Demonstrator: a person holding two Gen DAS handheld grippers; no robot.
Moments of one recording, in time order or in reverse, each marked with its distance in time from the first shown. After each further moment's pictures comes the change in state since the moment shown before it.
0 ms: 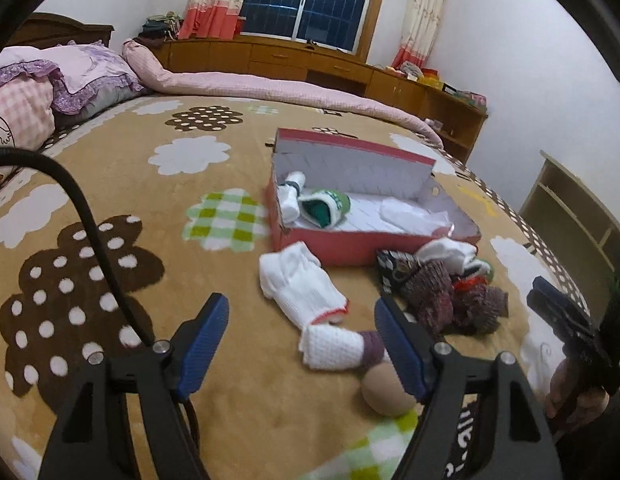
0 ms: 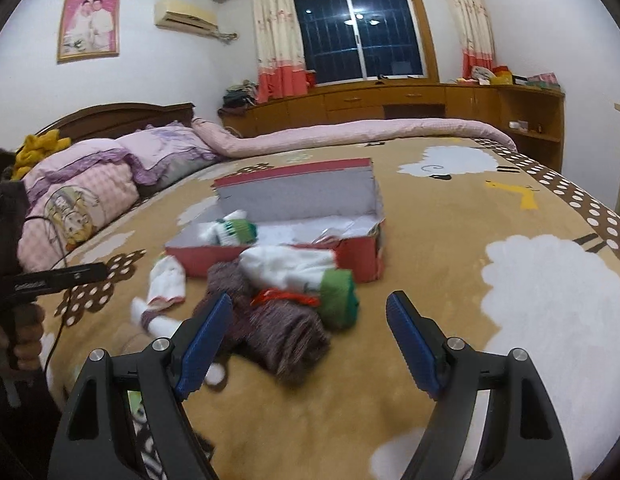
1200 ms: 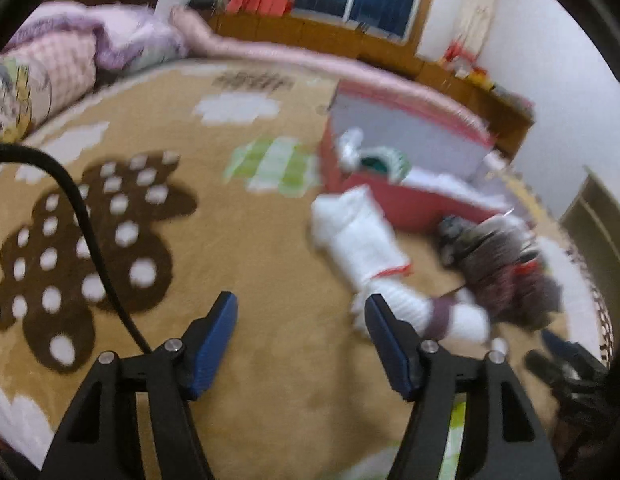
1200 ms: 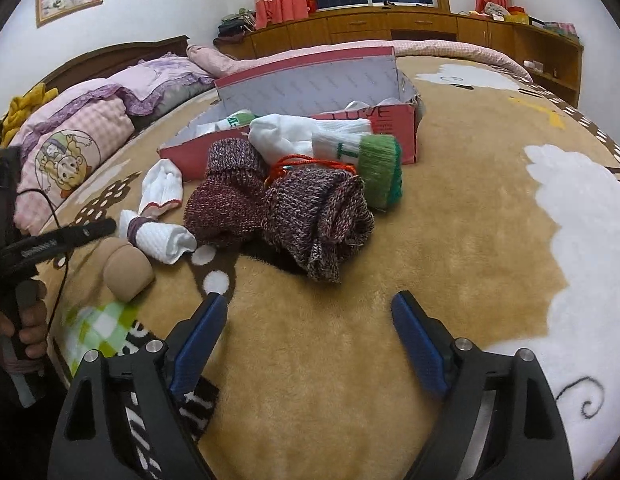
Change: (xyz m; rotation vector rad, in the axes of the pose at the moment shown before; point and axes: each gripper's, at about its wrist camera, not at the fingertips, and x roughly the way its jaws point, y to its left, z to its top) left arm 0.022 0.015 -0.031 -0.108 0.020 0.116; right arm 0.038 0.019 -0.052 0.018 0.289 0.028
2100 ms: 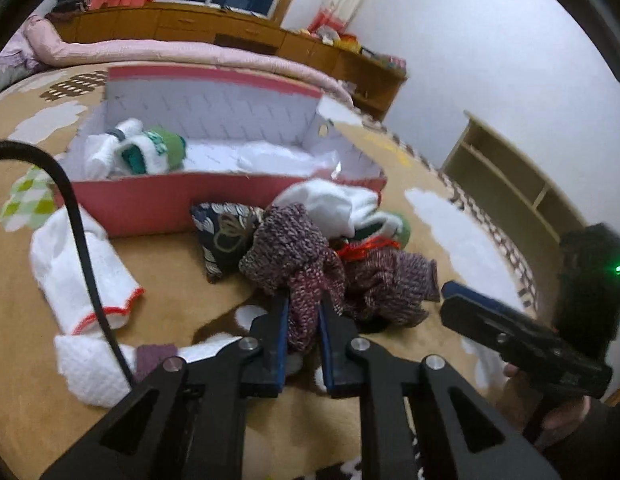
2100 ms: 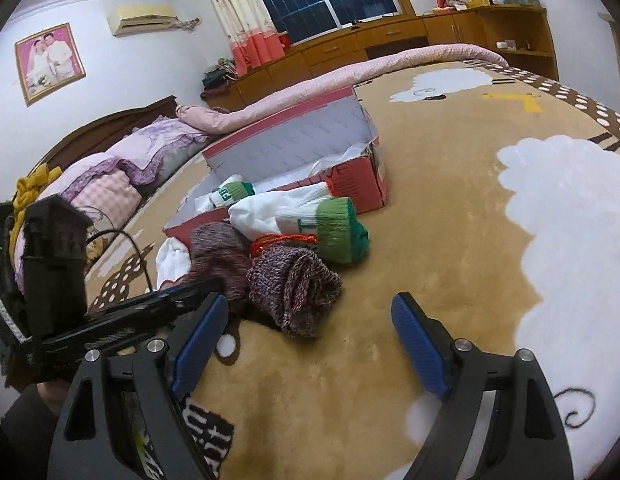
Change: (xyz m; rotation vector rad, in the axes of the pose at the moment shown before) left arm 0.048 -0.109 0.000 0.179 0.103 -0.438; right arm -0.028 -0.032 0.019 0.190 -0.132 0.081
